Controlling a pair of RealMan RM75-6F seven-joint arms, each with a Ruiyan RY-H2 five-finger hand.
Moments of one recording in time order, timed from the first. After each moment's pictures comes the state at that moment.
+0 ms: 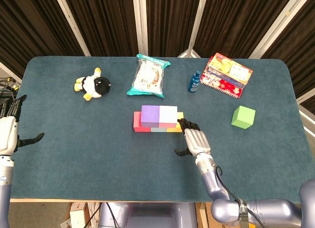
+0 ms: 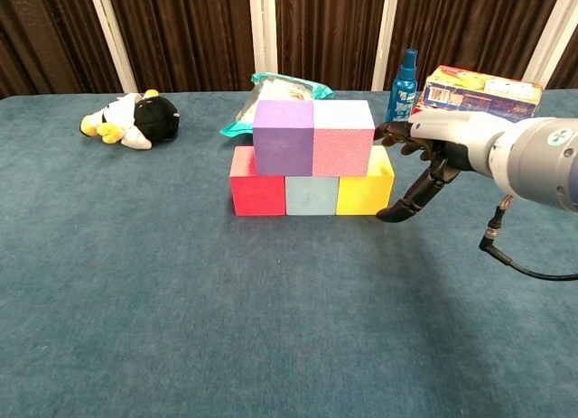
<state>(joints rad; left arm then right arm) -0.31 -1.01 -0.22 -2.04 1.06 1.48 0.29 0.81 -1.52 0.28 -1.96 -0.45 1.25 -0.55</state>
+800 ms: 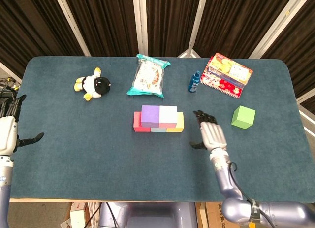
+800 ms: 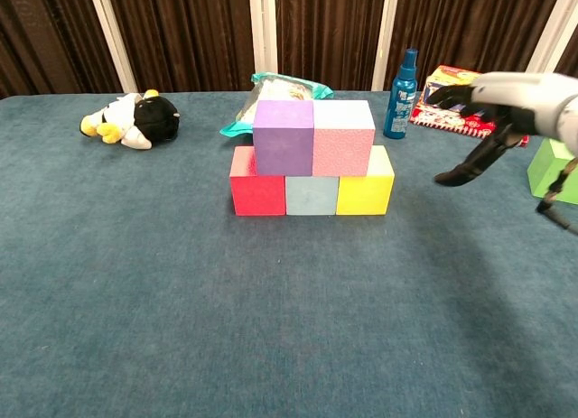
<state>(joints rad) -0.30 -1.00 -0.23 -2.05 1.07 1.48 0.28 0.75 -1.39 0.26 -1.97 -0.53 1.30 -0.53</state>
